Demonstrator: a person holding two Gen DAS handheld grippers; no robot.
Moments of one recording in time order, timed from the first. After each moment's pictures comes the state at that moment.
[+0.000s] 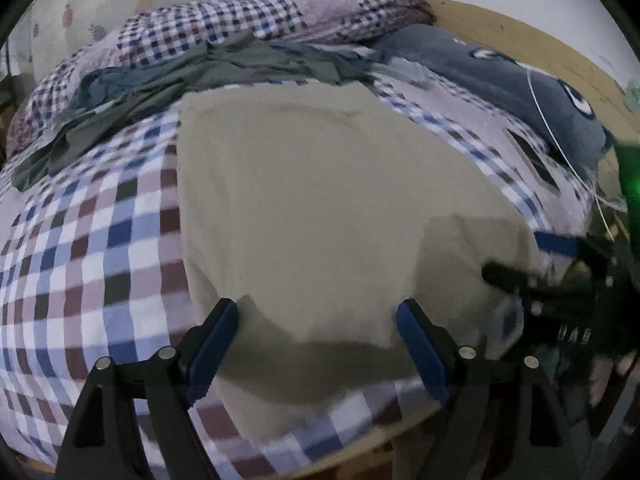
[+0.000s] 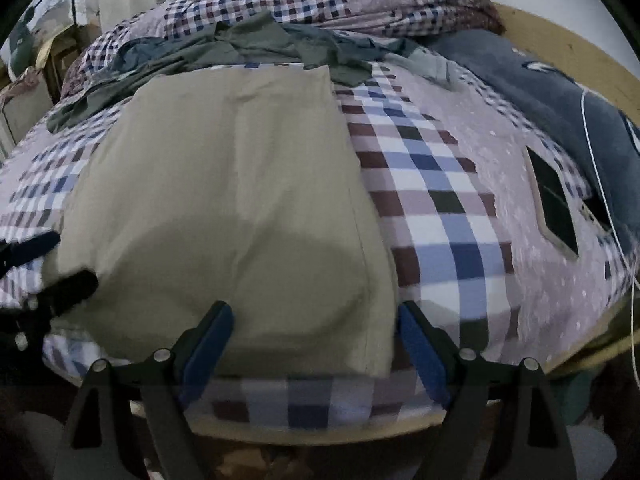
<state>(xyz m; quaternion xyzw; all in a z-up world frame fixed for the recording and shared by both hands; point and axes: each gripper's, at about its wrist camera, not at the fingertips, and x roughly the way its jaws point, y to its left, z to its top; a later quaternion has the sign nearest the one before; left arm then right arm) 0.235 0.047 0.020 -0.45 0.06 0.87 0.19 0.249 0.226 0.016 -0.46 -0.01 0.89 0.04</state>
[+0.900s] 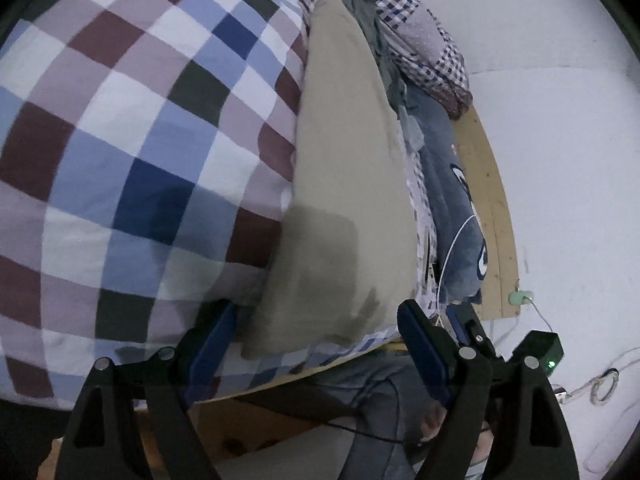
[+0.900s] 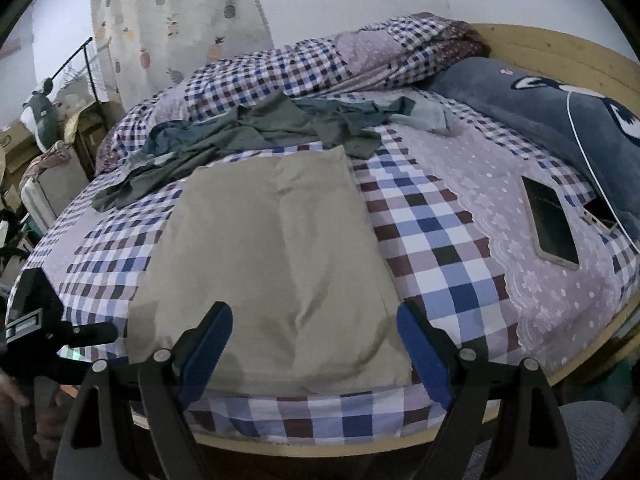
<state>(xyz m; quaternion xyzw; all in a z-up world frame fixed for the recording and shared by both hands) 0.199 -0.082 -0.032 -0.54 -0.39 0.69 0.28 0.278 0.223 0.073 -0.35 0.07 0.93 0.00</state>
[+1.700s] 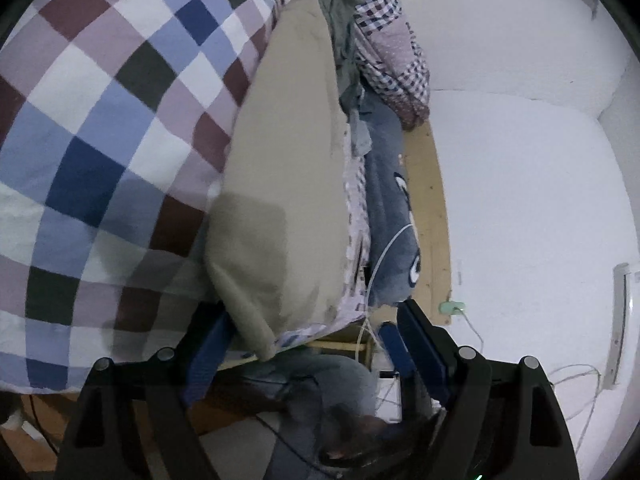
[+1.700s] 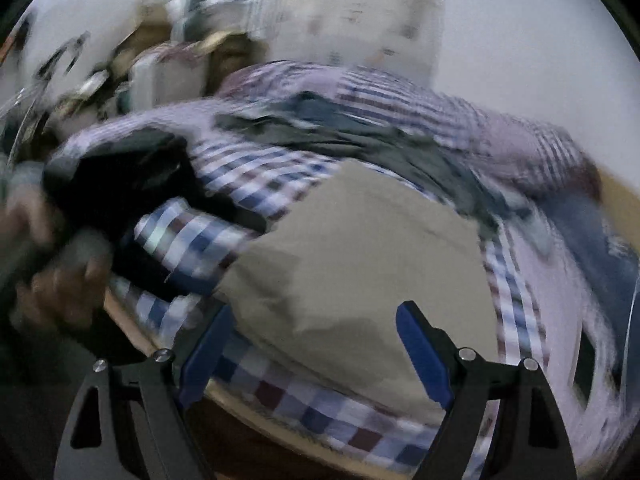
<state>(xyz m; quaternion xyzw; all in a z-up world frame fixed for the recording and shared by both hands) 0.182 -0.087 -0.014 -0.51 -0.49 0.62 0.34 0.327 0.082 0.054 -0.29 -0.21 0.91 -0.19</state>
